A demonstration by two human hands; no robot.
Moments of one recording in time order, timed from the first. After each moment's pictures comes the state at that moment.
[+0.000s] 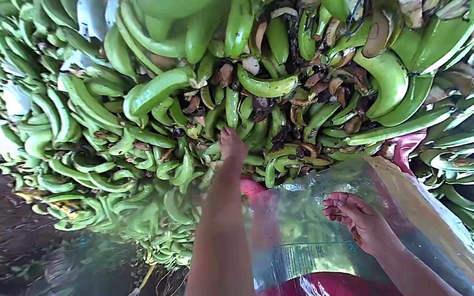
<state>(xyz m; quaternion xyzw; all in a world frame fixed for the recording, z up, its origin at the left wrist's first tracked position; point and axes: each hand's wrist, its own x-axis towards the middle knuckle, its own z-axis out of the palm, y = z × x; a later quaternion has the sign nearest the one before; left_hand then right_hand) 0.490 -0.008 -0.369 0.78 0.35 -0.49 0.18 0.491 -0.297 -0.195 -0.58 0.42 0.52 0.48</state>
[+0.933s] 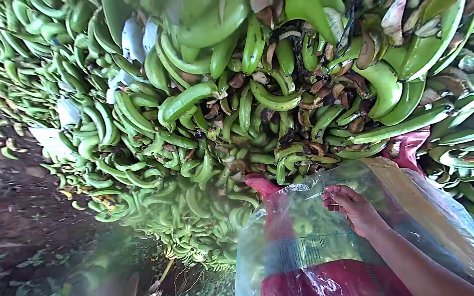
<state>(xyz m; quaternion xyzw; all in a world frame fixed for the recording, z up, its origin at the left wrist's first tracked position) 0.258 0.191 -0.040 0.55 0.55 -0.60 -0.16 0.498 -0.279 -0.191 -0.57 0.40 0.56 0.45</state>
